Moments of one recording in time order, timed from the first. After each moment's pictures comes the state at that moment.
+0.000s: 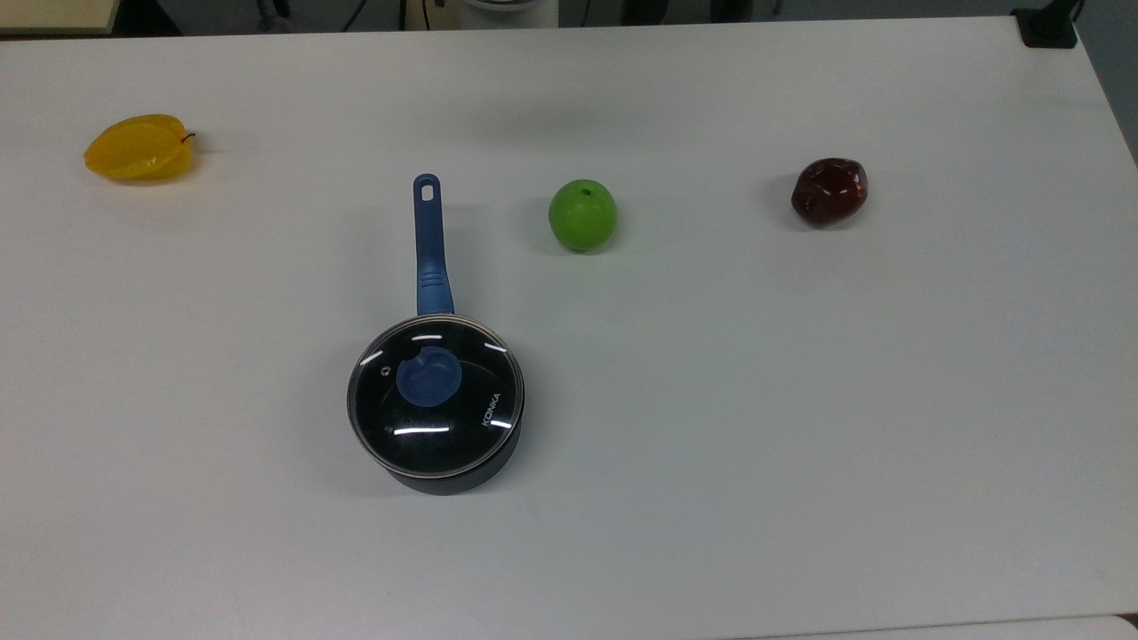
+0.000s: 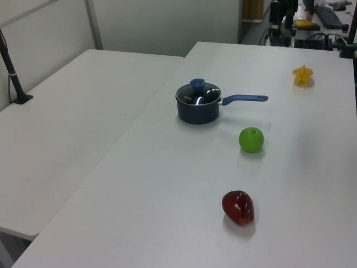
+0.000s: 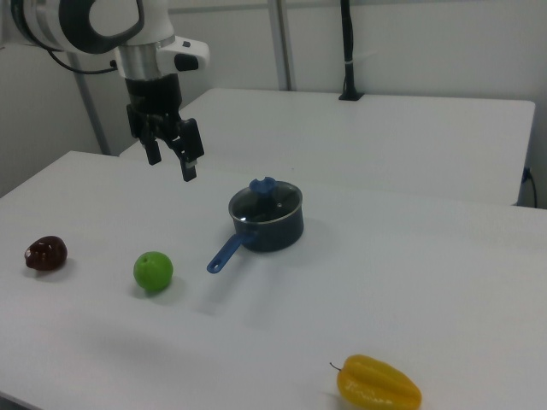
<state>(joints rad) -0.09 0.00 0.04 -1.57 0.03 1.54 0.12</state>
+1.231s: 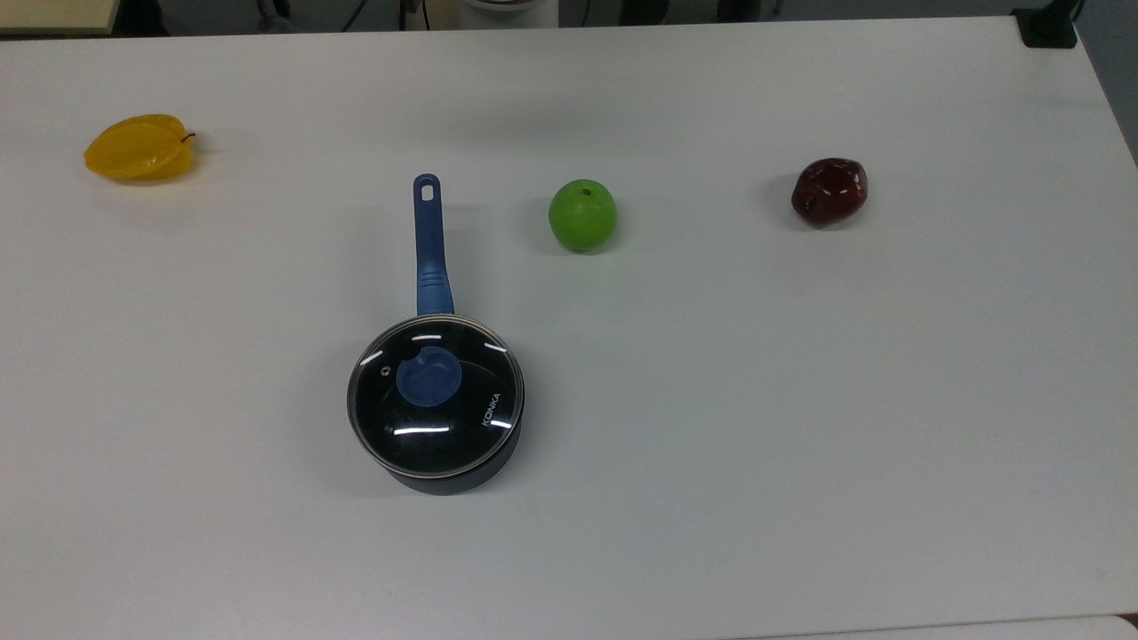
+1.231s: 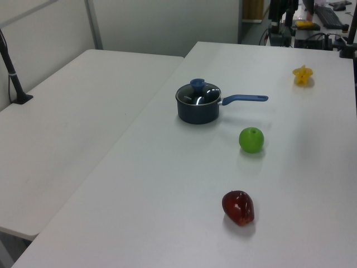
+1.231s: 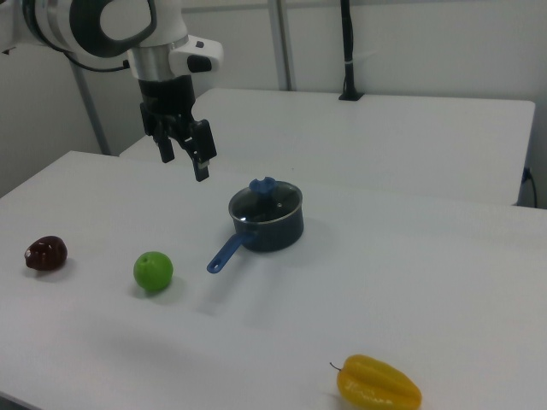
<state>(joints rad) -0.12 0.00 0.02 -1.57 0.05 1.58 0.12</state>
